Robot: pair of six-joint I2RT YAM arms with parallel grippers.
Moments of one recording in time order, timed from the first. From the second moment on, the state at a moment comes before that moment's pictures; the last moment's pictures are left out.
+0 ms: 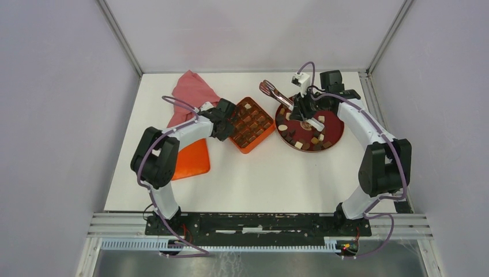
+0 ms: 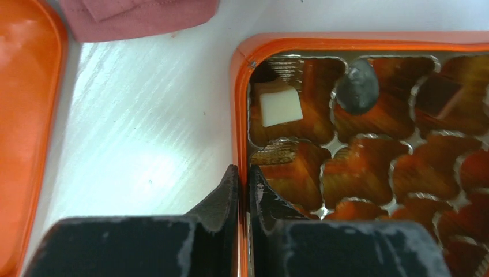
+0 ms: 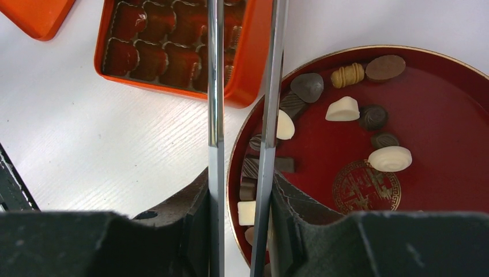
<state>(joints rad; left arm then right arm) -0.52 1.81 1.18 -0.45 -0.31 -1.21 0.17 1.66 1.36 -0.59 -0.66 -0.41</state>
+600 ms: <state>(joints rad) -0.61 1.68 1.18 -0.51 -0.54 -0.86 0.15 1.64 1.34 -0.59 -0.68 -0.40</state>
